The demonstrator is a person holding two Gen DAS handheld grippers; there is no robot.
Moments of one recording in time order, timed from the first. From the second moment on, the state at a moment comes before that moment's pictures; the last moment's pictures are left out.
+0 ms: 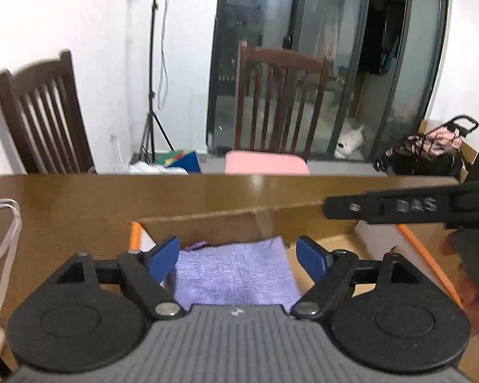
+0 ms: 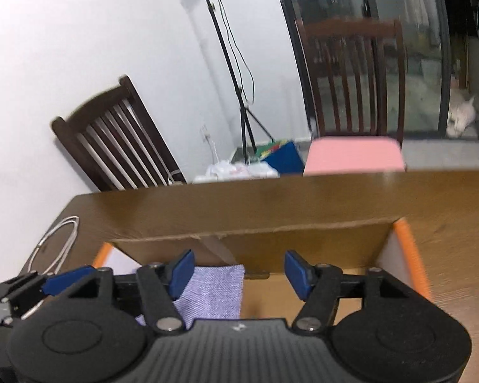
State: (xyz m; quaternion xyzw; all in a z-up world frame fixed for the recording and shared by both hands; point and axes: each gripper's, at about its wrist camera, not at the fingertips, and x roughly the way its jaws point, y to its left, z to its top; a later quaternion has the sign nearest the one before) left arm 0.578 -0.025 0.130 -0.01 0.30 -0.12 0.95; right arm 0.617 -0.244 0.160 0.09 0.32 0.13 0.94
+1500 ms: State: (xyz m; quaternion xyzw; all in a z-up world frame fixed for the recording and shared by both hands) left arm 0.118 -0.018 0.050 -0.01 0.18 -0.14 0.97; right arm 0.134 -0.269 0.058 0.01 0.16 0.16 0.97
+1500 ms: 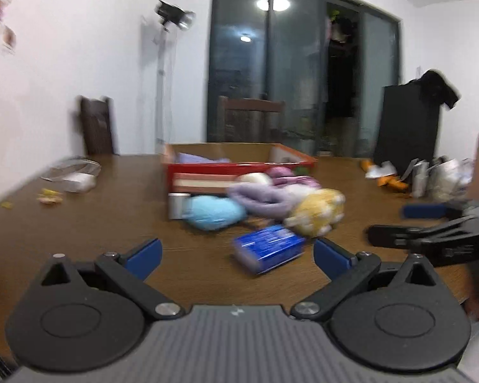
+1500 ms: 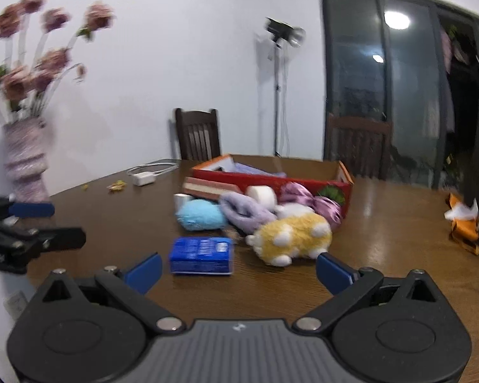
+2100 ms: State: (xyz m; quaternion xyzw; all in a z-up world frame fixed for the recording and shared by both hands) left arm 0.276 -0.119 0.025 -0.10 0.34 -0.23 0.91; right arm 0.326 -0.339 0.034 0.18 0.27 0.20 0.93
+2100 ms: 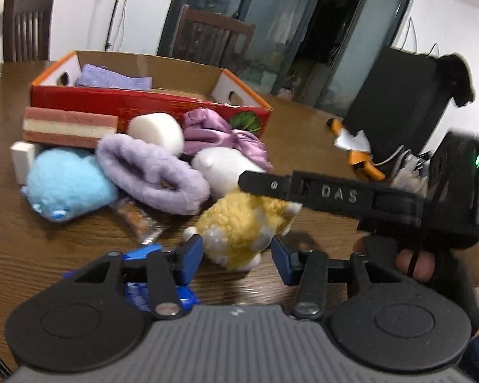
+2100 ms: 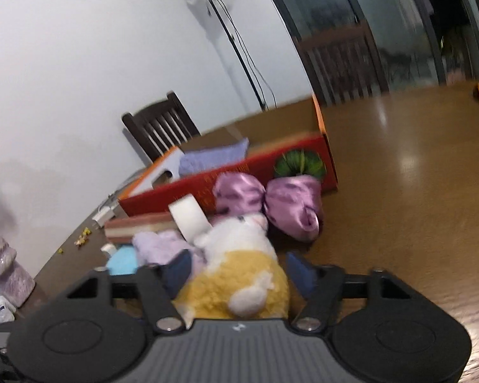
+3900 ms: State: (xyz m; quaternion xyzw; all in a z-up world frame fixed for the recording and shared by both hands) left arm 0.482 -0.087 0.085 -0.25 0.35 -0.25 0.87; right arm 0.468 -0.347 0.136 0.20 0.27 0.19 0.92
